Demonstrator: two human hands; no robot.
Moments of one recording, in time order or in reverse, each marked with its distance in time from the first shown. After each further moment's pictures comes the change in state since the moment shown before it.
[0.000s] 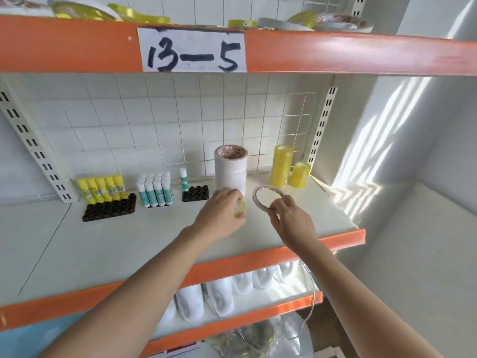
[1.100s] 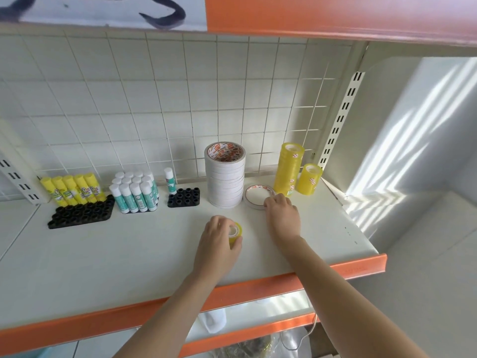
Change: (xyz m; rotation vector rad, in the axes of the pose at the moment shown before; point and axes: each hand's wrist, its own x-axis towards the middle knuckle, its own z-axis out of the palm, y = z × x) left_hand 0.007 -0.030 0.113 -0.102 0.225 -0.210; right_hand 0.070 0.042 0.103 -0.184 -0.099 0.103
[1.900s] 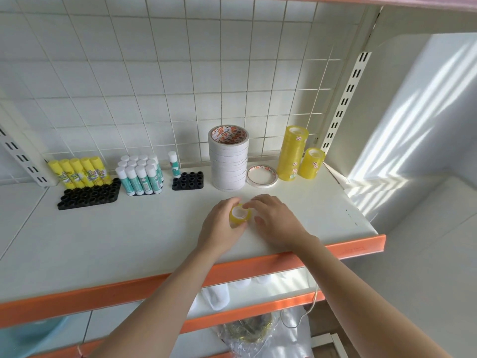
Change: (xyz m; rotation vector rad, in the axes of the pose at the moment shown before) left_hand 0.002 0.001 -0.008 -0.223 -0.099 -0.087; right_hand -0.044 -0.001 -0.026 0.447 -0.271 -0.382
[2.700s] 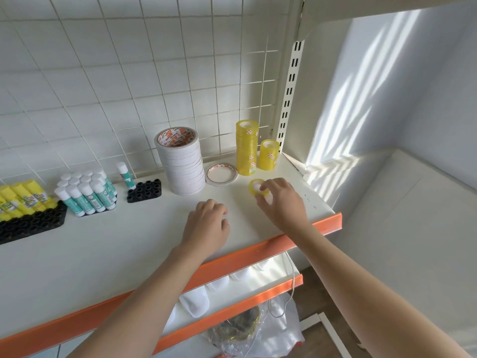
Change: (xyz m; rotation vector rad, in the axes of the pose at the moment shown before) left_hand 0.010 0.043 0.023 0.500 -0.262 0.179; right_hand -0.036 0.043 -0.050 -0.119 0.359 0.410
